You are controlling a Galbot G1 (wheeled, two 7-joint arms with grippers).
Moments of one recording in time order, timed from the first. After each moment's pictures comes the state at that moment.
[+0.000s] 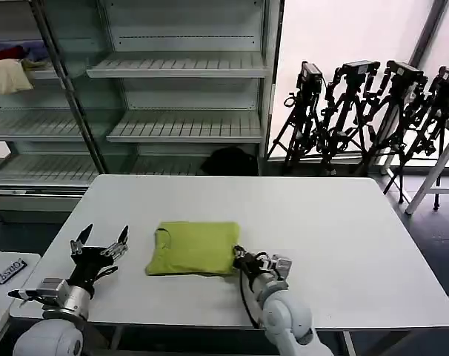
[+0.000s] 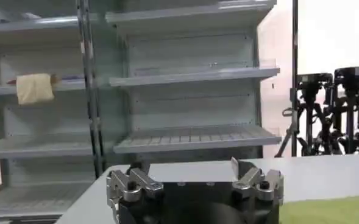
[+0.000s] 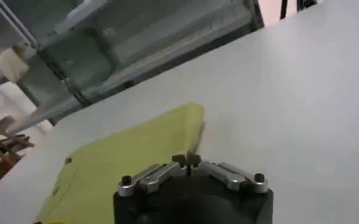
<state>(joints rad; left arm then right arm) 1.39 -1.28 -0.74 -2.11 -0.29 0.32 0.05 -1.12 1.49 0.23 1.90 0.63 -0.58 0.27</state>
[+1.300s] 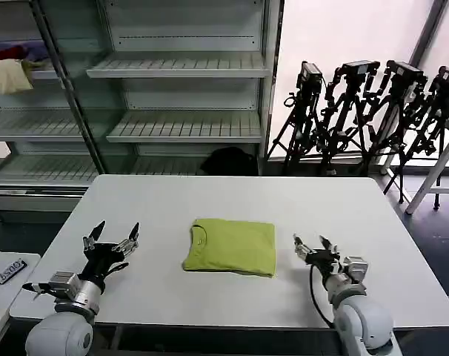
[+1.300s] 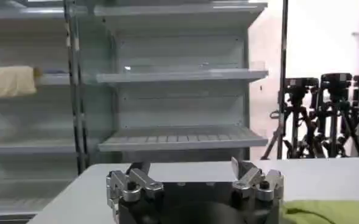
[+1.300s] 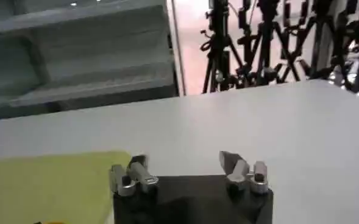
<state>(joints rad) 1.34 -1.28 -0.69 -2.08 -0.31 0.34 0.06 -1.23 1.31 0.55 2.00 0.43 -0.58 0.12</state>
